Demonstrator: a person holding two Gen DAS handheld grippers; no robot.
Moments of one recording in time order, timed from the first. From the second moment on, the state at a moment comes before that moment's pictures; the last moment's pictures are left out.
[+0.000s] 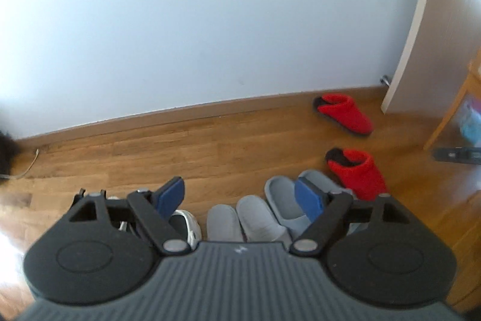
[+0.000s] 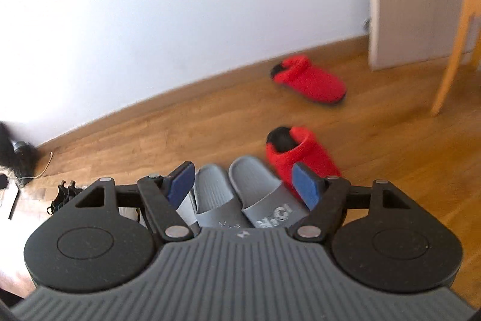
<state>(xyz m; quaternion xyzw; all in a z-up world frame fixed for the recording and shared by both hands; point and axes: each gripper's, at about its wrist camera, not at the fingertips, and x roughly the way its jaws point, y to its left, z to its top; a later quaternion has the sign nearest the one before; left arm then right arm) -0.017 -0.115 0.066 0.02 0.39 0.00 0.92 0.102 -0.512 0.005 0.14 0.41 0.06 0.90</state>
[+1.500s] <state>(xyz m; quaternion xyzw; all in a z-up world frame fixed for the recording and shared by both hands) 0.458 -0.458 -0.281 0.12 0.47 -0.33 0.81 0.248 -0.639 -0.226 0.21 0.47 -0.01 0.86</state>
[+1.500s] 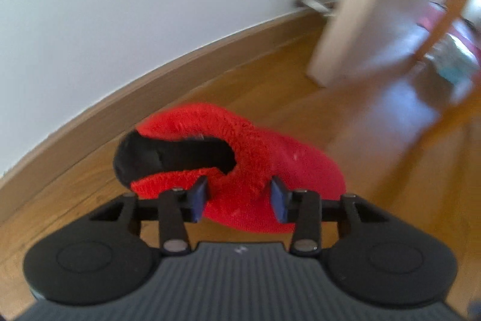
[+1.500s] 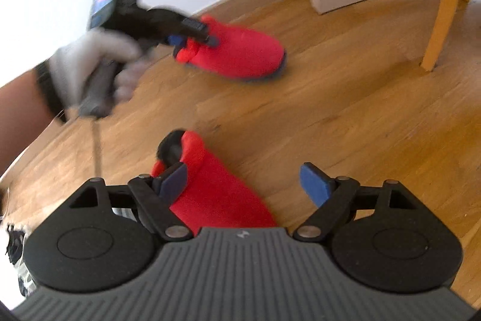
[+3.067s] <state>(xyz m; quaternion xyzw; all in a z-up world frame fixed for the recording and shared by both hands) 0.020 0.173 0.043 -0.10 0.33 0.22 0.91 0.238 -0.311 0.039 0.07 0.57 0.21 0.79</state>
